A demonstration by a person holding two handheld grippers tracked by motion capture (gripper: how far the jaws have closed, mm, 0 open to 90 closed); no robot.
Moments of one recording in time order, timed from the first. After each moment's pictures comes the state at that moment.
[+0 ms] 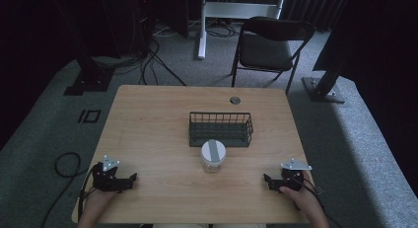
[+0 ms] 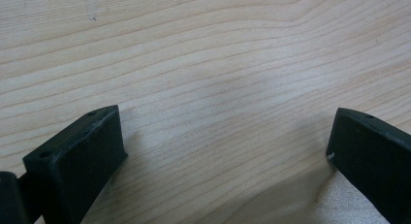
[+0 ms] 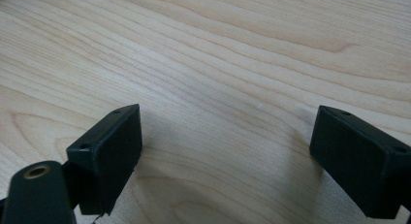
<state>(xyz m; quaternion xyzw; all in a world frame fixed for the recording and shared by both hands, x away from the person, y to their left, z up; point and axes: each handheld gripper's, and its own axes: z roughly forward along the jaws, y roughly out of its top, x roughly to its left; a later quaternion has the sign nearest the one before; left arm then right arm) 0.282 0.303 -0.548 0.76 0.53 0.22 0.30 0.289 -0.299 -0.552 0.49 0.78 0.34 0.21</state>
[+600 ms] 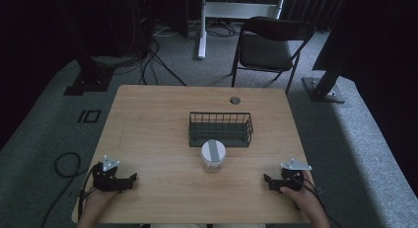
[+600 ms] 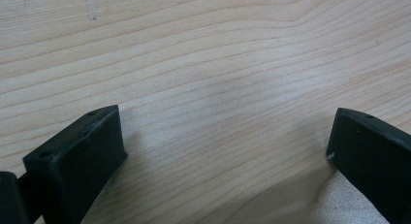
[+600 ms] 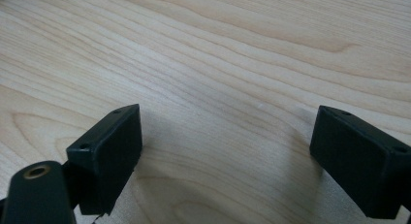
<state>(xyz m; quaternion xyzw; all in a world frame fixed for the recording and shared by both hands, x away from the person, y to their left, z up) 0.282 0.303 -0.548 0.76 0.53 0.22 0.30 0.289 -0.299 -0.552 0.49 0.78 0.34 0.21</state>
